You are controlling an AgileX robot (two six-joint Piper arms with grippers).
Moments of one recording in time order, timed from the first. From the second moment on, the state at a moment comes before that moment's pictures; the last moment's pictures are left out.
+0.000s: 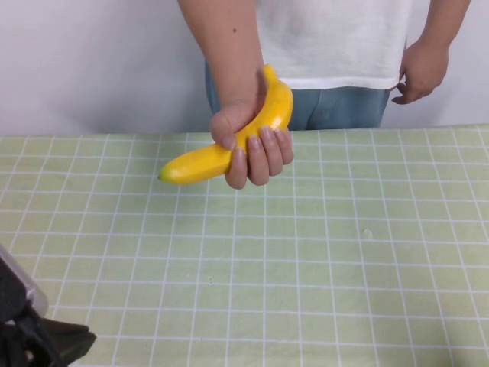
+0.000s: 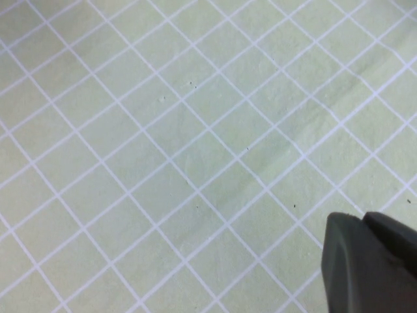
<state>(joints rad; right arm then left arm) 0.02 -0.01 0.03 -0.05 0.38 0.16 -0.67 0.69 -0.66 -0.08 0.89 0.24</state>
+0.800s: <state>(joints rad) 0.02 -0.01 0.03 -0.05 0.38 0.16 -0.40 0.33 -0.45 0.05 0.44 0.26</state>
